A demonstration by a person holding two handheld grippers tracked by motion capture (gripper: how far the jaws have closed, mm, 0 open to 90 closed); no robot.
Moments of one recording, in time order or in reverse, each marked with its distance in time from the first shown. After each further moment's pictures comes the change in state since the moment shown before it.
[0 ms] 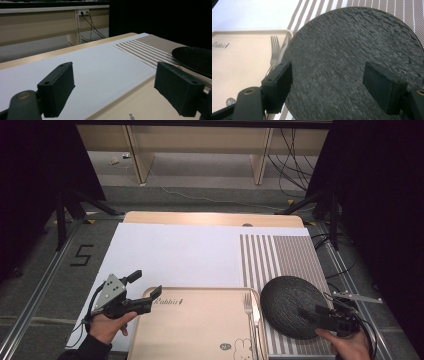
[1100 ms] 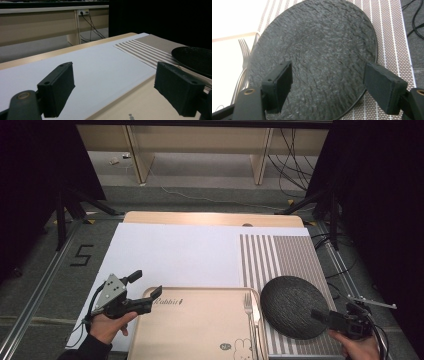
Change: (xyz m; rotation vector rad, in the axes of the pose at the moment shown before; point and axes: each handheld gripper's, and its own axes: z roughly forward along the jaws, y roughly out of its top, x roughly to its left) left arm 0.000 0.000 0.001 -0.001 -0.003 0.001; right arm -0.037 -0.010 -0.005 0.014 -0.089 0.133
